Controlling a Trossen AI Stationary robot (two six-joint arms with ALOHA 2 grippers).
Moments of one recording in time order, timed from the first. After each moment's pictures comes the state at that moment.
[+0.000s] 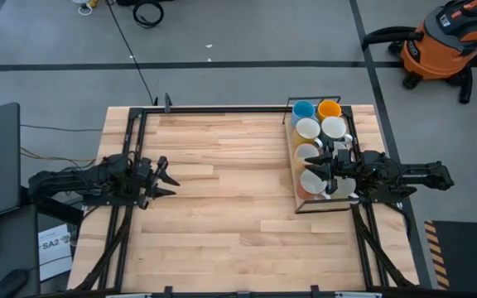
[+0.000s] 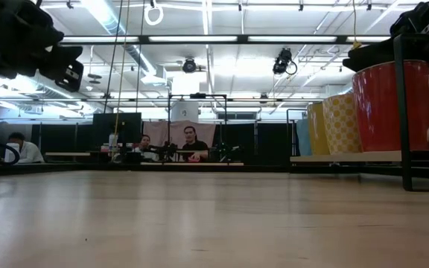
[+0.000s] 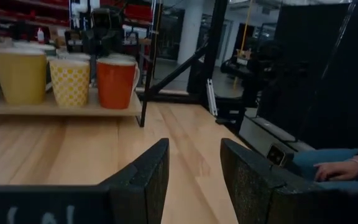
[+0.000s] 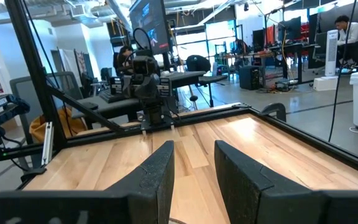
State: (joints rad) left arm 0.09 0.07 0.01 0.10 0.36 -0.17; right arm -0.02 0.00 0.01 0.10 0.11 0.14
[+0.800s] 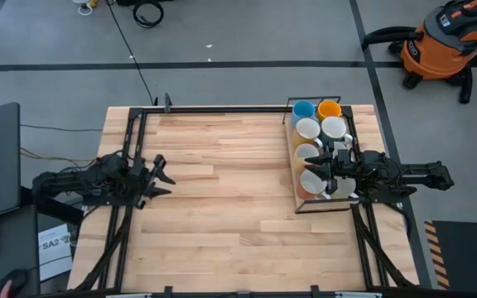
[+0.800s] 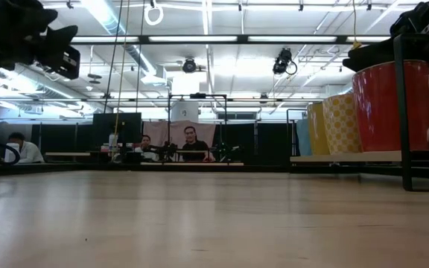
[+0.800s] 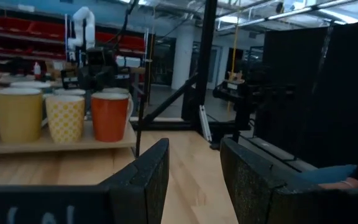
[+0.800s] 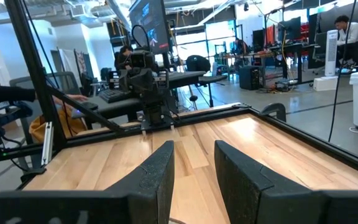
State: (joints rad) left arm 0.08 0.00 0.01 0.17 0.36 -0.17; right arm -0.02 0.00 0.01 0.10 0.11 0.14
